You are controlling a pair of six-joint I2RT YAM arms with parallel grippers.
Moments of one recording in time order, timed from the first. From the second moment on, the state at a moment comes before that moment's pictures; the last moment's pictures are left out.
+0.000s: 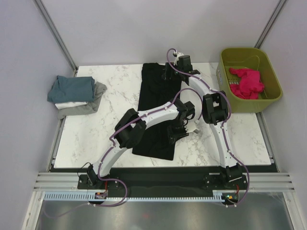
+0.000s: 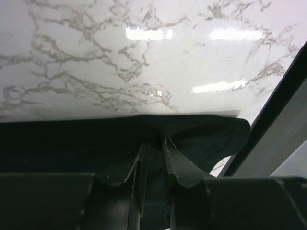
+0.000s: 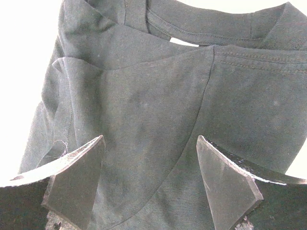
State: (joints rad) left arm -0.96 2.38 2.00 -1.24 0.35 0.47; right arm 0.30 2.64 2.31 -0.24 -0.26 0.27
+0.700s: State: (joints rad) left arm -0.99 2.41 2.10 -1.13 0.38 0.40; right arm 0.24 2.38 2.21 -0.30 -0.20 0.18
